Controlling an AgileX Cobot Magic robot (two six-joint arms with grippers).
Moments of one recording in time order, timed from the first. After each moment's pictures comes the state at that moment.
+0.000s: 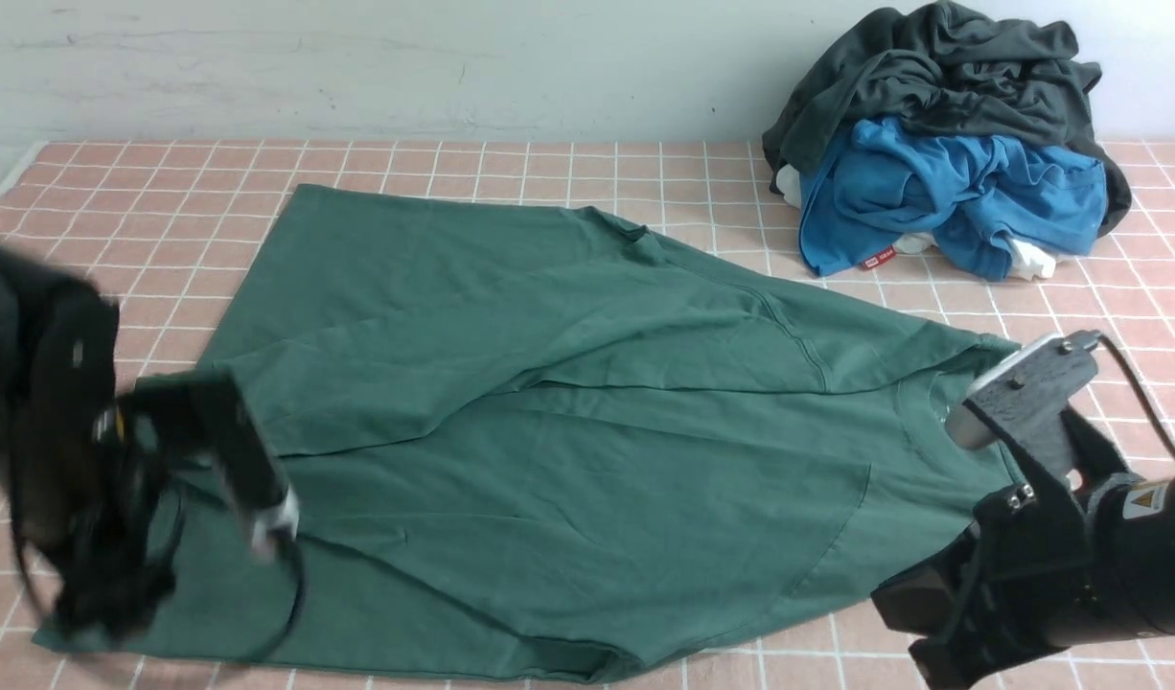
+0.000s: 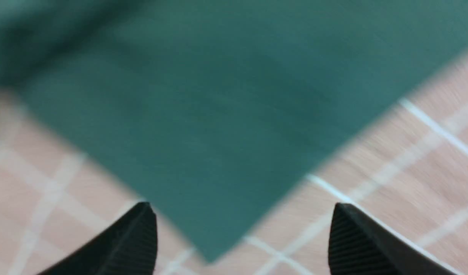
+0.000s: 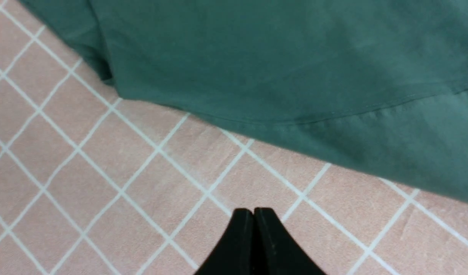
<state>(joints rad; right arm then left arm) 0.36 1.24 -0.66 0.63 0.71 -0.67 -0.11 1.57 -0.82 0.27 0.82 0.76</state>
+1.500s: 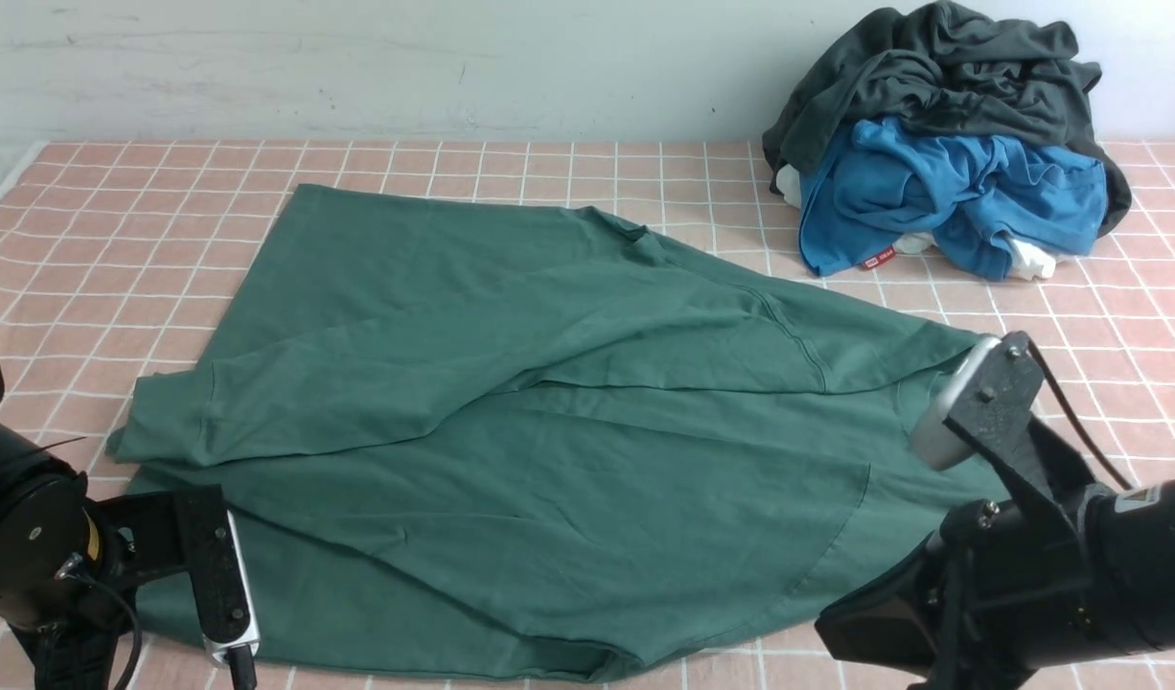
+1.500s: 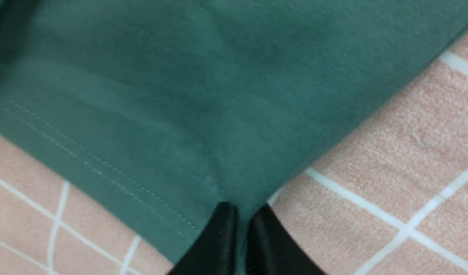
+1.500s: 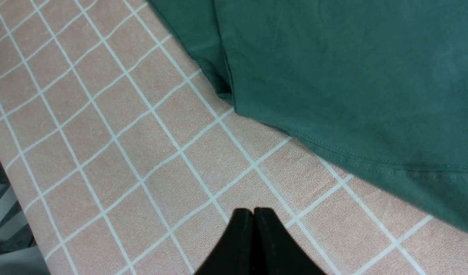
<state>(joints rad) 0.36 1.24 -0.66 0.89 0.82 -1.01 -0.05 1.55 -0.63 0.46 0.48 0.71</state>
